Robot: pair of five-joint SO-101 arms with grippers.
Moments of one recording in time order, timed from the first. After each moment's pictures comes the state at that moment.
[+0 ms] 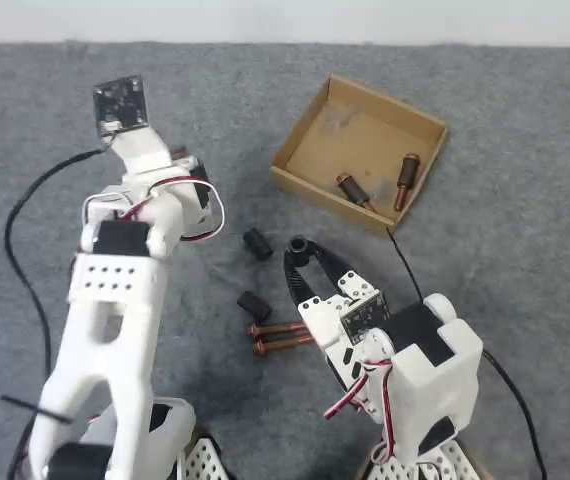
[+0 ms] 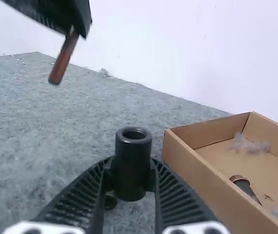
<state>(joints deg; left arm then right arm) -2.6 -31.1 39.3 45.1 20.9 -35.2 18.7 91.7 -99.0 5.1</state>
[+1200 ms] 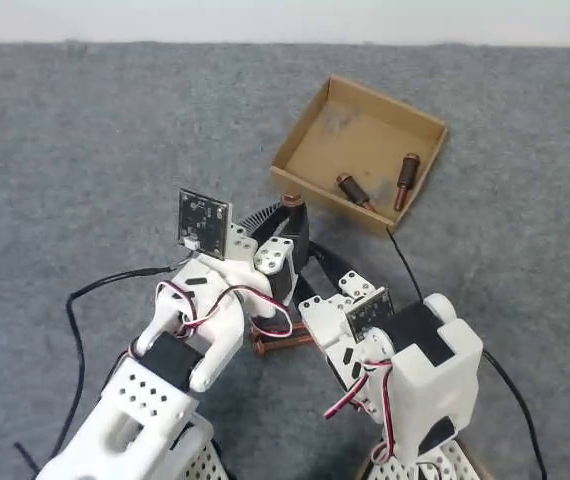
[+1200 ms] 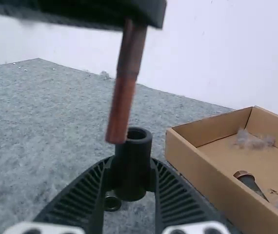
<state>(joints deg) 25.6 -64.0 73.9 21.4 20.9 -35.2 18.7 91.7 -99.0 2.1</state>
